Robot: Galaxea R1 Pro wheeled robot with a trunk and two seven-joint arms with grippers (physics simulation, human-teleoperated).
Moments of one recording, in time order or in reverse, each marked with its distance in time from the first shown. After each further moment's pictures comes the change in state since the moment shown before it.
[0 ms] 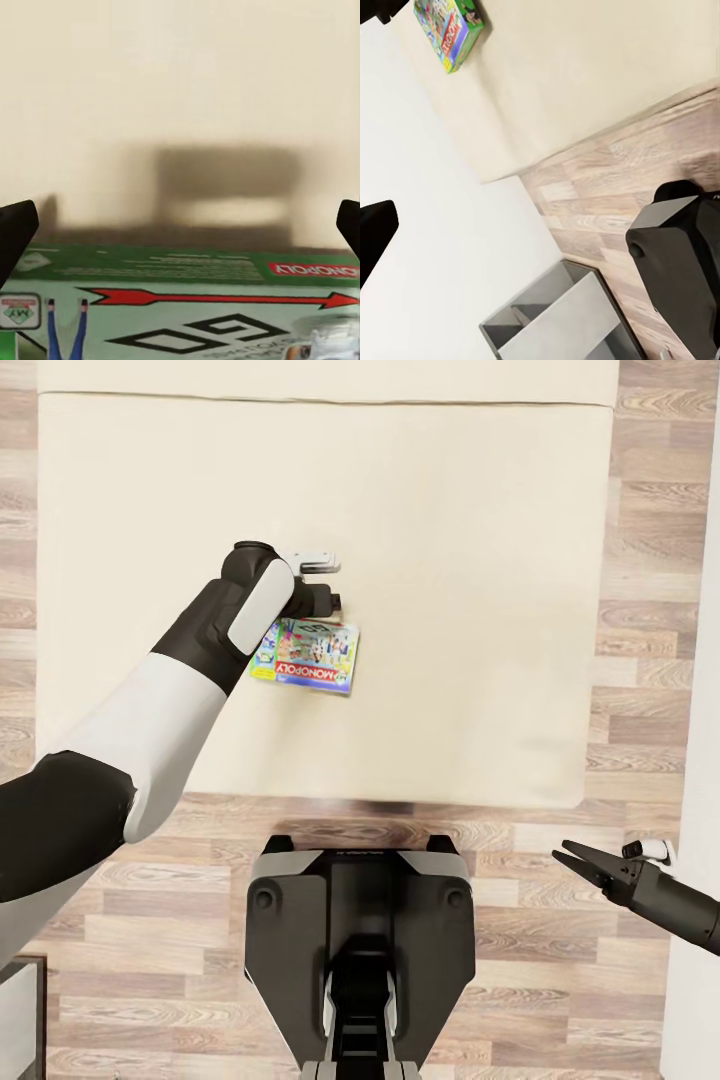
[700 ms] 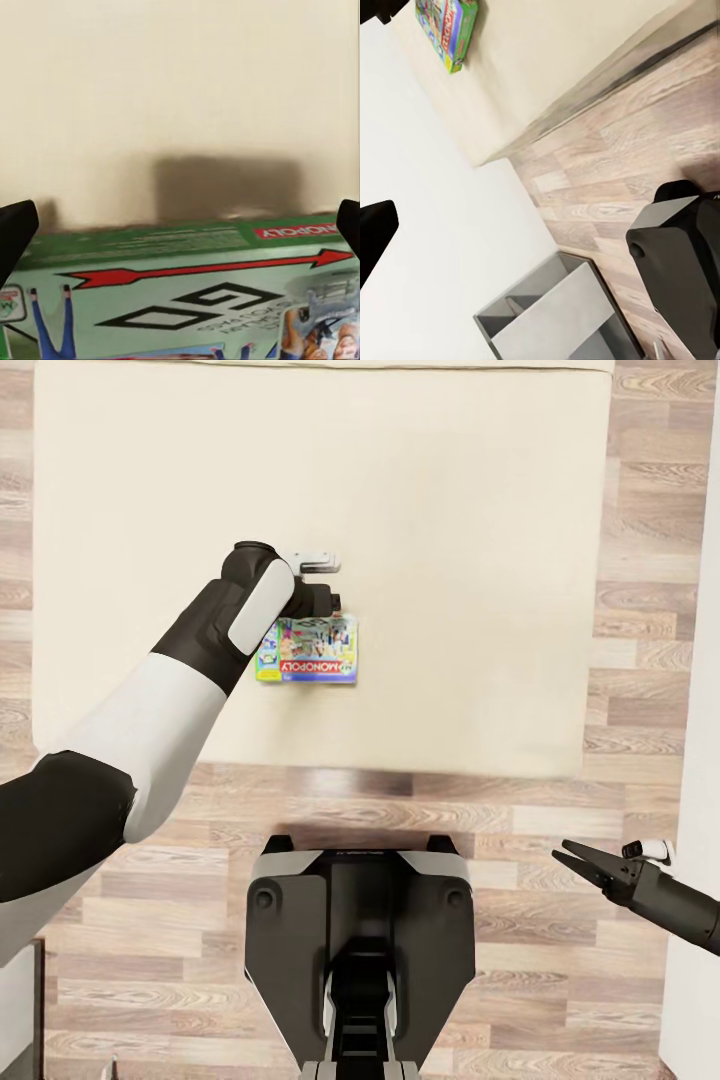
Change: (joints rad) left arm 0.000 0.000 0.000 0.000 -0.003 -0.001 0.000; right arm 0.000 0.000 0.000 0.000 0.000 0.000 0.001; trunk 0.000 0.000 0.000
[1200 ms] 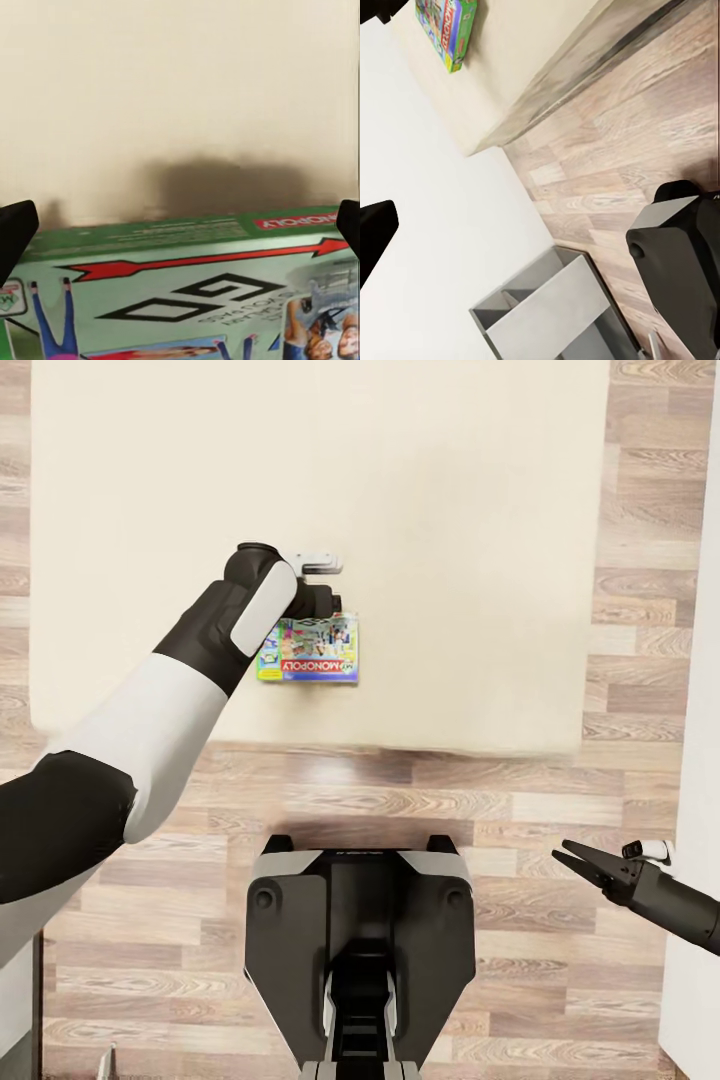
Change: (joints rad) left arm 0.000 0.000 -0.019 0.000 -0.003 0.000 0.001; right arm 0.000 0.000 0.000 0.000 0.000 0.000 0.000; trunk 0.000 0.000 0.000
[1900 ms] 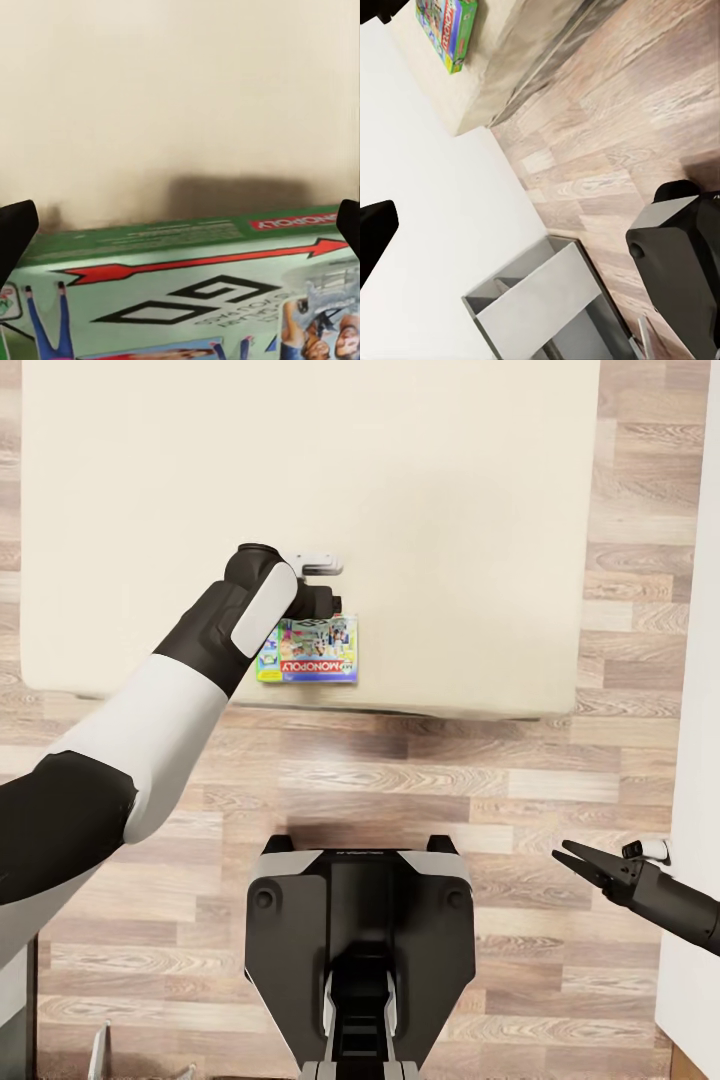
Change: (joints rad) left arm 0.002 0.000 -0.002 0.000 0.000 -0.002 0.000; right arm 0.000 0.000 0.000 0.000 0.000 0.000 0.000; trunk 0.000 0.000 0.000
